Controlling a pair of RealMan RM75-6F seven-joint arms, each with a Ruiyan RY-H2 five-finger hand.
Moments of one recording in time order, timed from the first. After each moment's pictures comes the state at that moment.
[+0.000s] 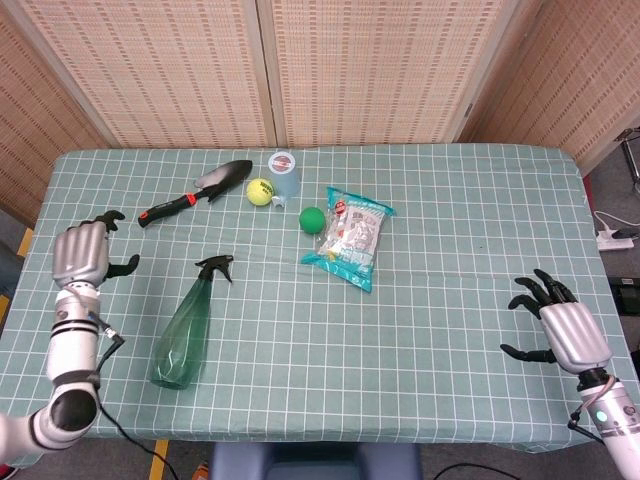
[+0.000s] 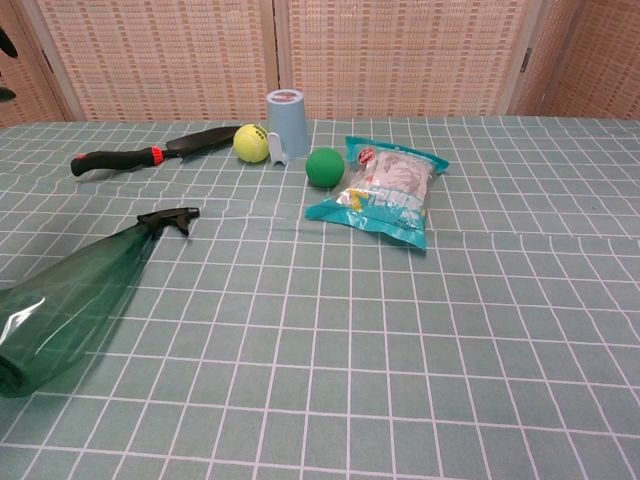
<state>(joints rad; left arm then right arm) -0.80 -1.14 -0.43 -1.92 0.22 1.36 0.85 0.22 -1.02 0.03 -1.64 -1.49 1.28 0.03</state>
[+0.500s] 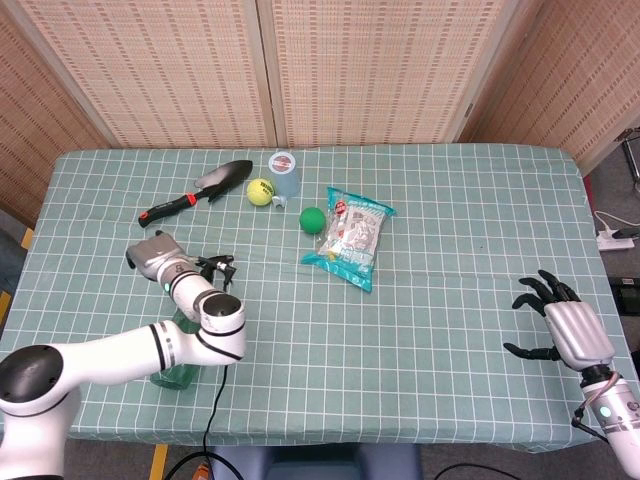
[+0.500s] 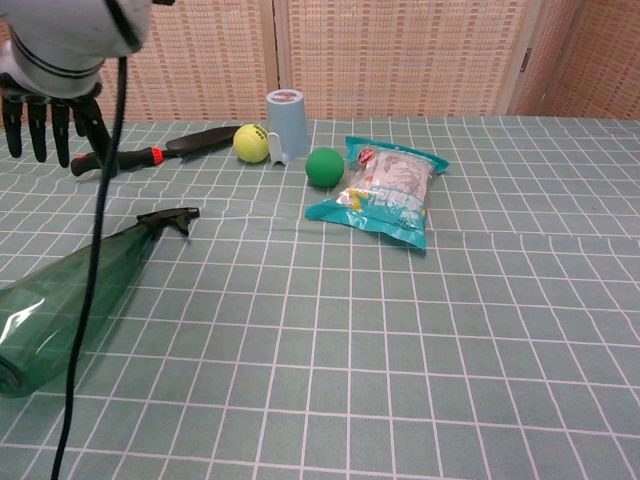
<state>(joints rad) -1.31 -1.64 -0.74 -1.26 -0.50 1.69 1.42 0.24 -1.00 0.03 -1.65 -1.46 1.22 0.08</state>
